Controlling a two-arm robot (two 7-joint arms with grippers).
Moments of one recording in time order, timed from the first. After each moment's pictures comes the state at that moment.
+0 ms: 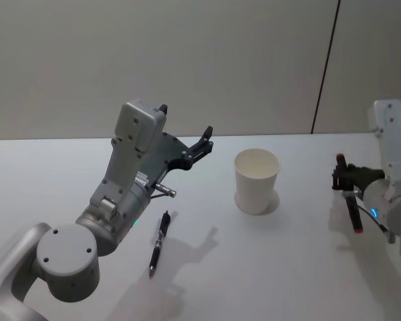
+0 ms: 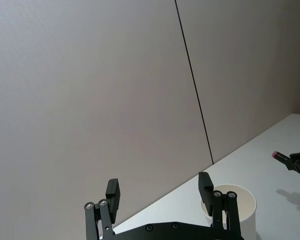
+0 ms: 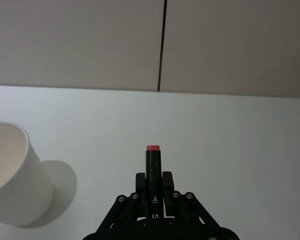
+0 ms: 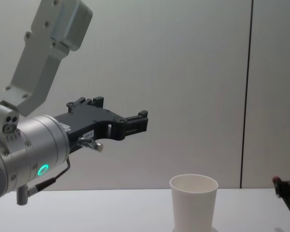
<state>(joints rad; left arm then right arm) -0.24 0.38 0.45 -1.63 -0.20 0.01 -0.01 0.31 0.07 -0.11 -1.36 0.05 0.56 0.02</state>
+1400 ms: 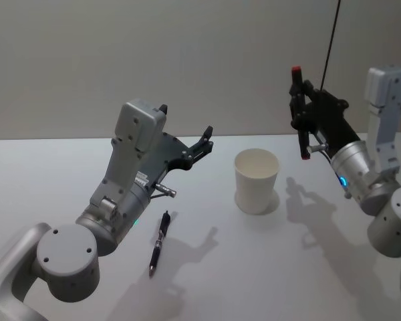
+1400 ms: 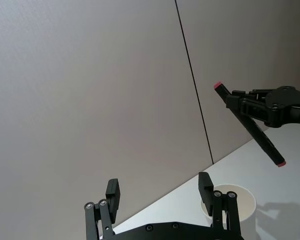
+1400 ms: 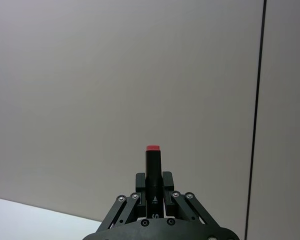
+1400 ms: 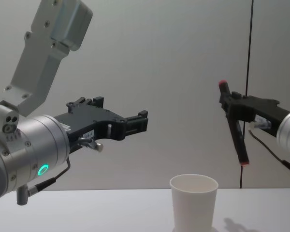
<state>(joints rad) -0.24 0.38 0.45 -1.63 -0.20 0.01 -0.01 0.36 0.03 -0.15 -1.27 0.13 -0.14 0.24</state>
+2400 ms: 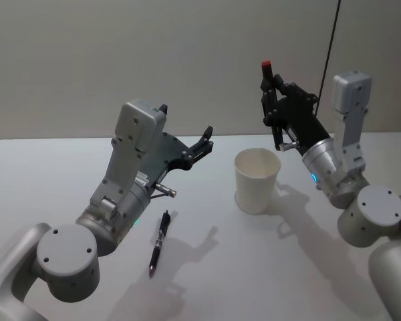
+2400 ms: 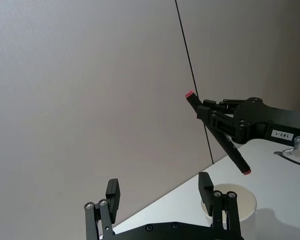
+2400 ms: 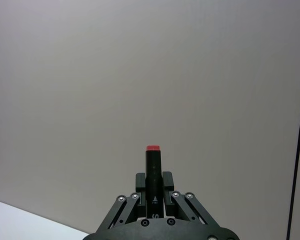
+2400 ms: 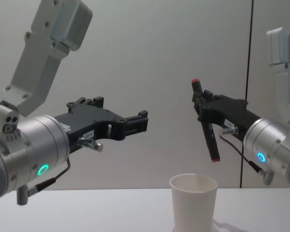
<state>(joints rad) -0.24 0.38 0.45 -1.63 -0.20 0.01 -0.01 0.49 -0.03 -0.18 -0.99 0.09 -0.38 0.29</state>
